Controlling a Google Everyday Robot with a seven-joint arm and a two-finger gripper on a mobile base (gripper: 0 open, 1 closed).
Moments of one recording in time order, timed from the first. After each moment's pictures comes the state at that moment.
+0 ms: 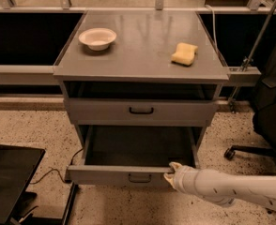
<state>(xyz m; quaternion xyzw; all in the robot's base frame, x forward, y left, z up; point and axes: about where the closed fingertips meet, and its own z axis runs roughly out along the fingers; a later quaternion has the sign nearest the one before) 0.535 -0.145 0.443 -0.43 0.83 0.05 0.36</state>
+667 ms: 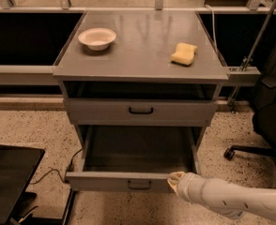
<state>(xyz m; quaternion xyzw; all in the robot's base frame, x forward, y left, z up) 0.505 -0.151 0.455 -0.42 0.83 0.05 0.37</state>
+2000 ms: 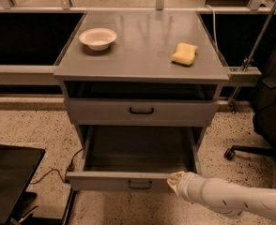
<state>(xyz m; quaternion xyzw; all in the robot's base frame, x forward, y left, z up) 0.505 -0.152 0.458 -0.42 0.83 0.05 0.37</state>
